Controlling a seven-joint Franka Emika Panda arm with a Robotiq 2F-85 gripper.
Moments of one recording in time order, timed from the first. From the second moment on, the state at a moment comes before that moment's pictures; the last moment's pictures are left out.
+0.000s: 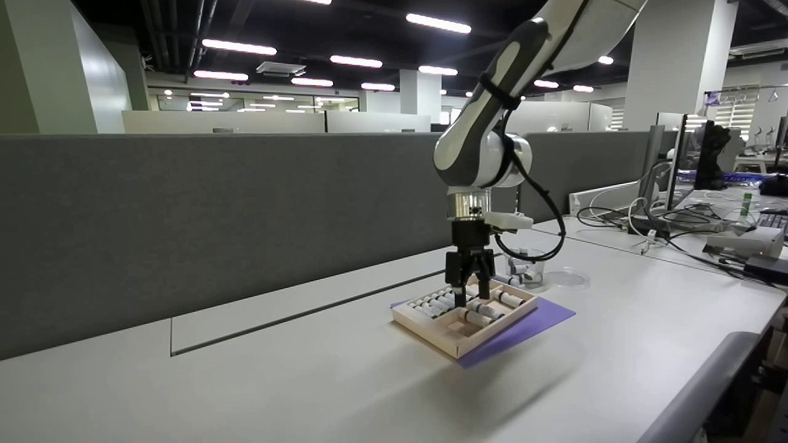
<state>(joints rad) -0.03 0.67 0.07 -1.90 0.18 2.33 -0.36</state>
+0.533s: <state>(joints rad) -0.04 0.74 0.07 -1.83 0.16 2.27 -0.33</state>
